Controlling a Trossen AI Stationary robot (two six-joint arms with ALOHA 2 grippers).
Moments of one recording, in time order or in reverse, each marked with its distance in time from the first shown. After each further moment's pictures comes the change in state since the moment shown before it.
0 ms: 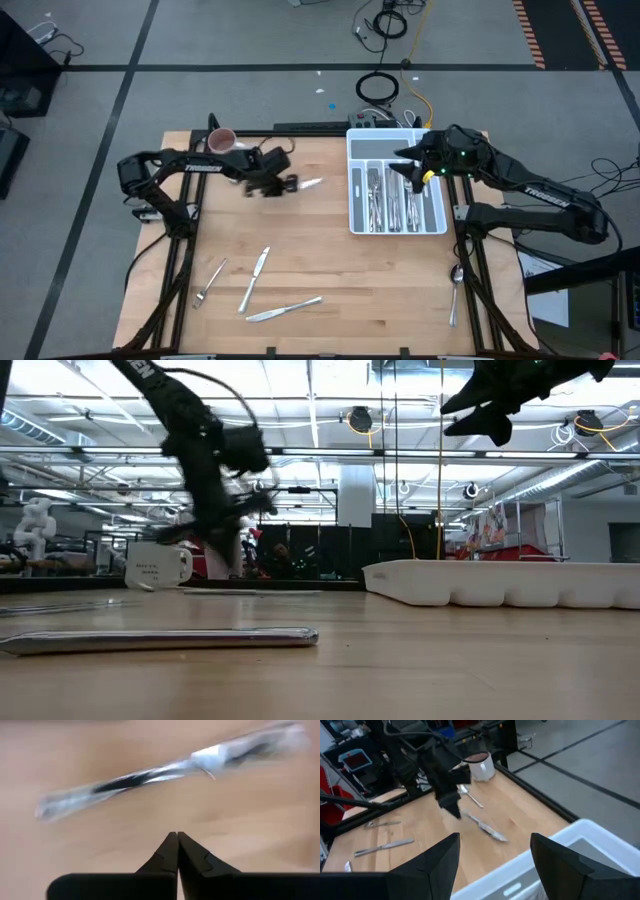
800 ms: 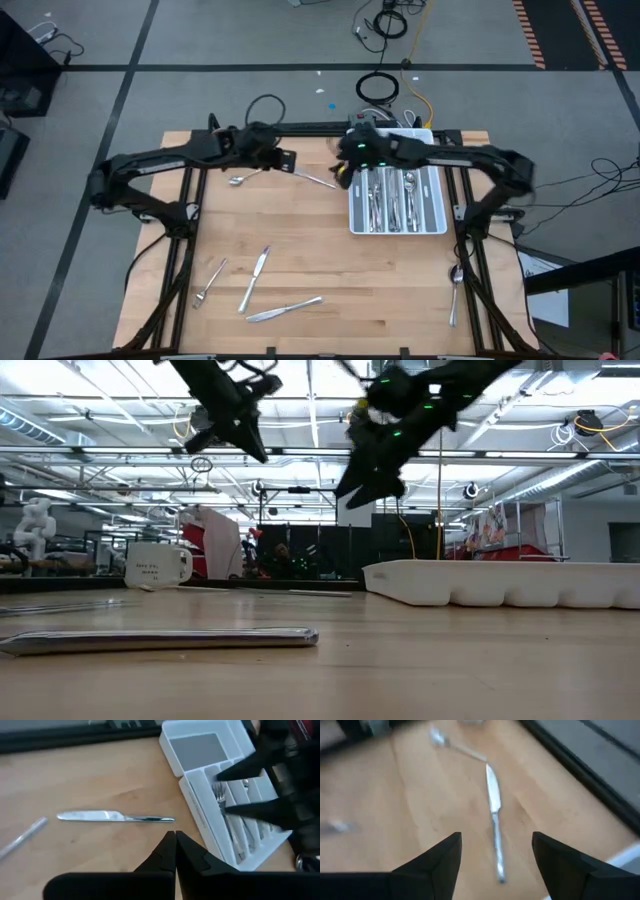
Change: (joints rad) left arm -0.084 -0.259 0.299 -0.132 -0.280 0.282; right arm 0.070 0.847 0.368 0.149 0.067 -0.036
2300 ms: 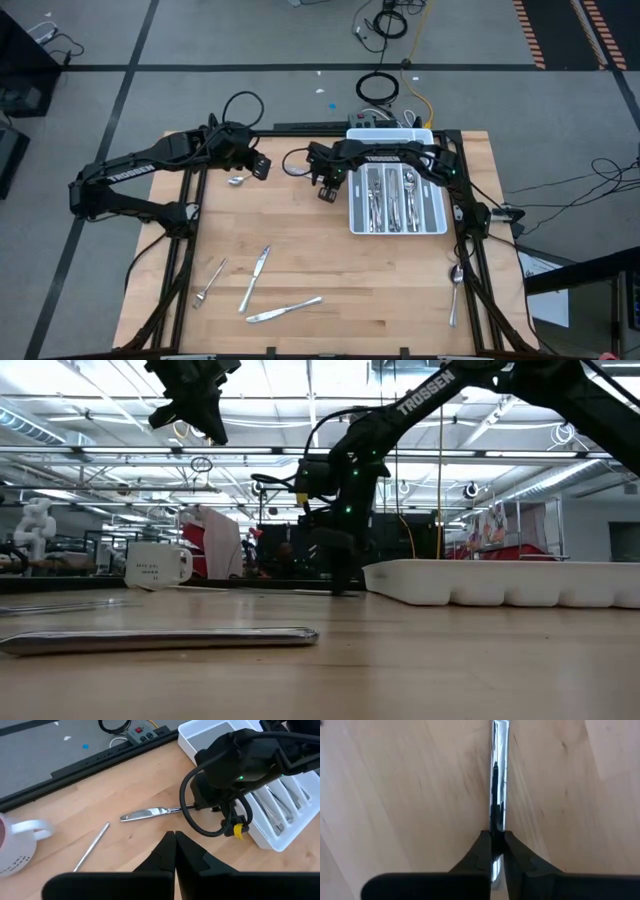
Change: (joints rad) left arm 0.001 -0.196 -0.001 -0.235 -0.084 0.254; right arm 0.023 0.626 0.534 -0.605 0.083 -0.203
